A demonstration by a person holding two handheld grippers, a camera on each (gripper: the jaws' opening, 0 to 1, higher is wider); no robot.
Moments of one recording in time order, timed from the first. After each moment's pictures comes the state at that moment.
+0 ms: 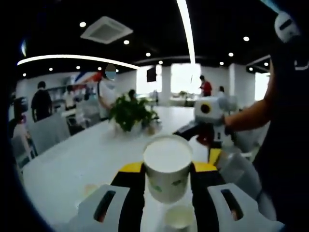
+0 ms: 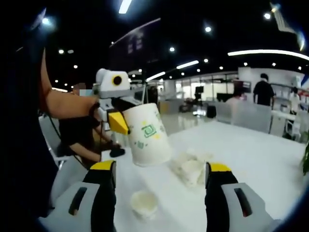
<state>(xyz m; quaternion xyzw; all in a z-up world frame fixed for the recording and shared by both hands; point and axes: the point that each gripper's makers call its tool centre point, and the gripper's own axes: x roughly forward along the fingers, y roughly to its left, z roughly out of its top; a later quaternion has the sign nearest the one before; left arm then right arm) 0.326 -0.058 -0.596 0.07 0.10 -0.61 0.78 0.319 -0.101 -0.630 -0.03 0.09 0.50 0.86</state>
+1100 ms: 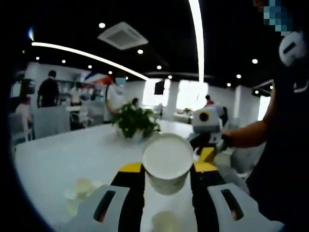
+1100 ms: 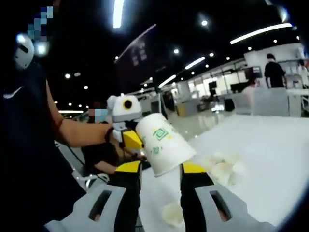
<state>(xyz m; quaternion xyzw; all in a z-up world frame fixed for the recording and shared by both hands) 0.313 -0.039 -0.588 -0.03 0.10 -0.61 0.79 0.294 -0.073 -0.606 0.08 0.13 0.57 0.81</state>
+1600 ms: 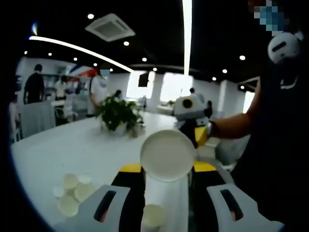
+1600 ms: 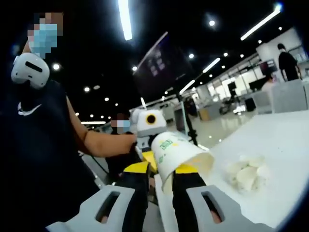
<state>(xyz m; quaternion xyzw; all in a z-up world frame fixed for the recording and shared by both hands) 0.283 -0.048 -0.595 -0.01 0.12 -0.66 0.74 0.264 -0.059 -0.573 0.14 0.11 0.65 0.74</state>
